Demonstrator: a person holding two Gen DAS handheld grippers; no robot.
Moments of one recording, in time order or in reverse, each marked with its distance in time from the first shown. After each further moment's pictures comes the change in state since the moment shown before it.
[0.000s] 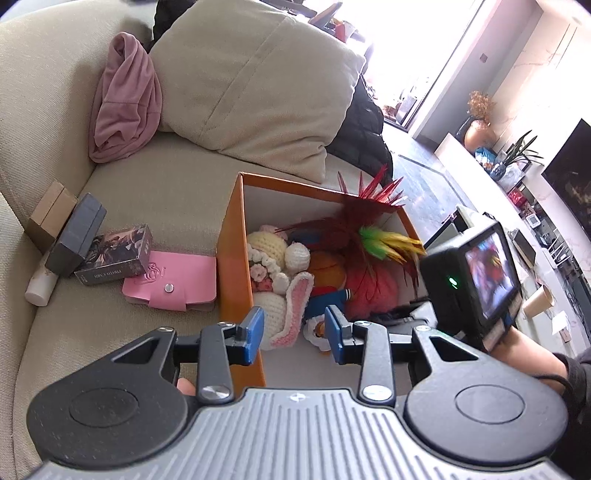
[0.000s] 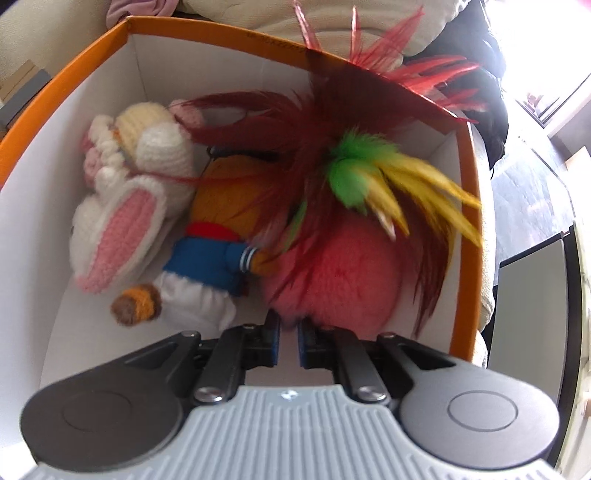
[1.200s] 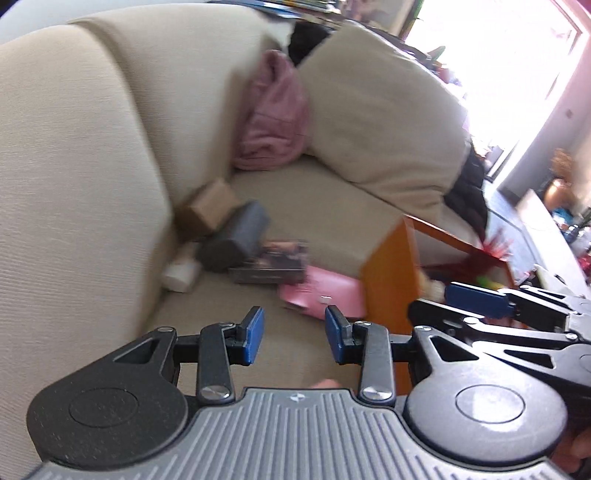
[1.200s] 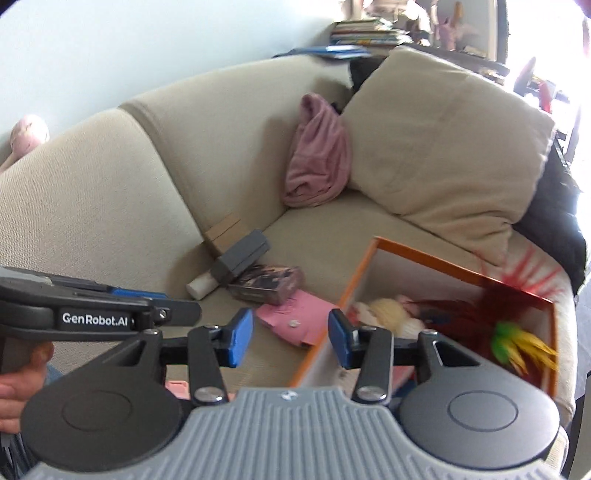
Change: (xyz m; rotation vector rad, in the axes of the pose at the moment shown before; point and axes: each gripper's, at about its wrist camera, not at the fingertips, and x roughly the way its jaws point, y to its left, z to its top) left arm -0.055 0.103 -0.008 -0.202 -0.085 0.249; right arm -0.129 0.096 0.012 -0.083 -0.457 0.359
